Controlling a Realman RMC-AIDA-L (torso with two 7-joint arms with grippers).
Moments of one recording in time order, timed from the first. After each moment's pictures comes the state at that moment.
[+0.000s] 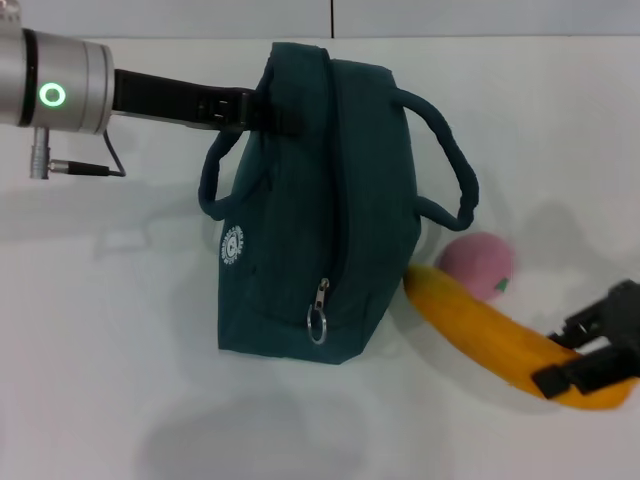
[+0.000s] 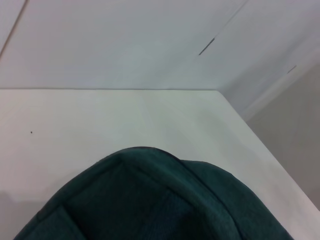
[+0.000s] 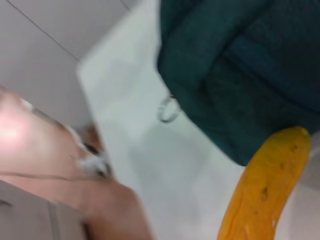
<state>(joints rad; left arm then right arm) -0.68 -2.06 0.87 0.99 2.10 1.55 -2.39 0.54 2.00 -1.04 -1.16 -2.16 -1.97 2.15</state>
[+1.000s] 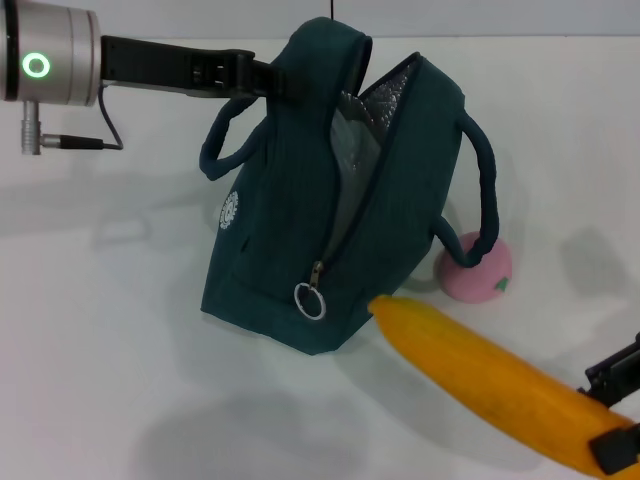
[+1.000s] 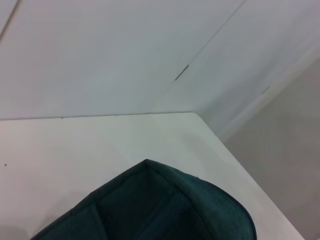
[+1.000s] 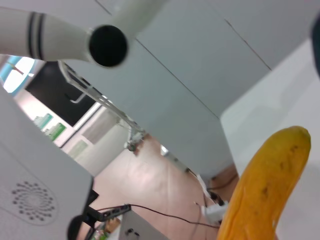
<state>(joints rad) -0.68 -2.04 0.87 1.00 2.00 1.57 -2.39 0.55 1.89 -1.06 -0.77 -1.84 -2.16 1.86</state>
